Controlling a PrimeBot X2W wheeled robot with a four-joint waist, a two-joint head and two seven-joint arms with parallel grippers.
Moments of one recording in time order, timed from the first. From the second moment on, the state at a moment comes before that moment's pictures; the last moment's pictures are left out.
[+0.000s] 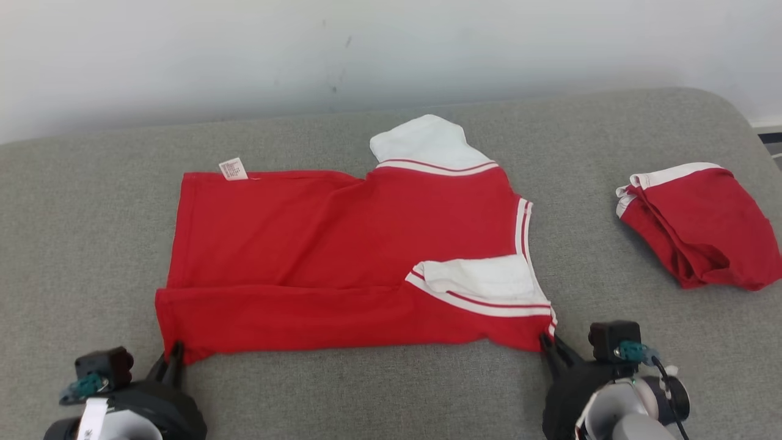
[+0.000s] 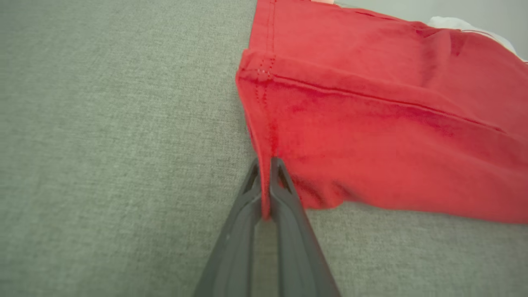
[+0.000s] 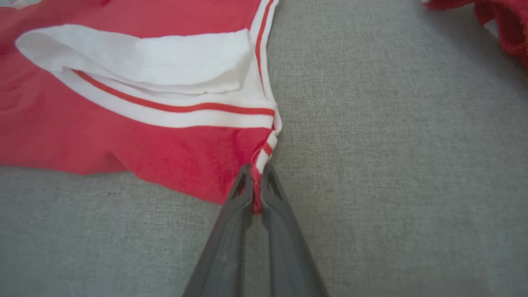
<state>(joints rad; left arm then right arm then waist) -0.42 0.19 -0.27 0.92 -0.42 -0.11 -0.19 -0.23 -0.07 0.22 0.55 0.34 -0.03 0.04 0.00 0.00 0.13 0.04</state>
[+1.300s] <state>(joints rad) 0.07 0.35 -0.34 0.33 -0.65 -0.13 -0.07 0.25 -0.25 0.10 -0.14 0.49 -0.06 0.39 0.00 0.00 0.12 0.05</state>
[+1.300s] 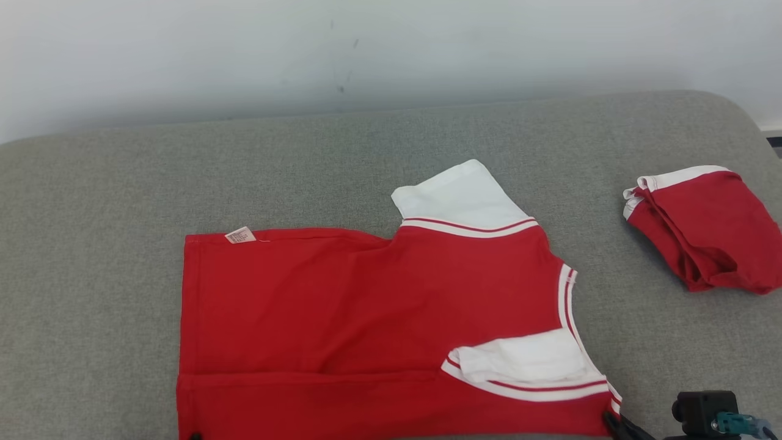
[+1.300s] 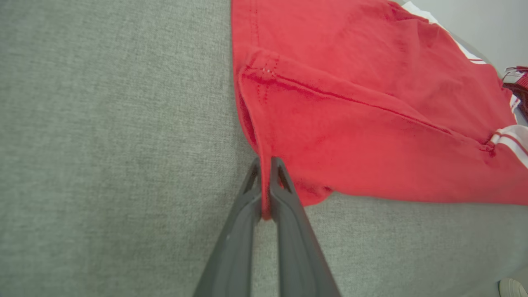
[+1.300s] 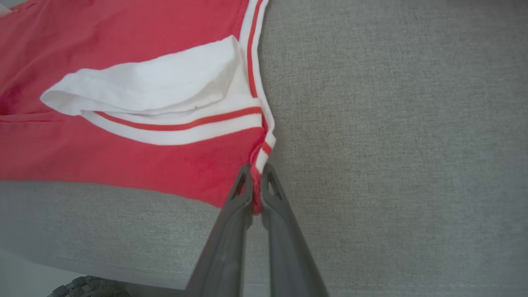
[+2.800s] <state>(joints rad) 0.02 0.30 -0.31 0.07 -0.43 0.09 -0.22 -0.01 -0.10 0.12 -0.01 0.32 -0.11 0.06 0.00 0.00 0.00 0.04</state>
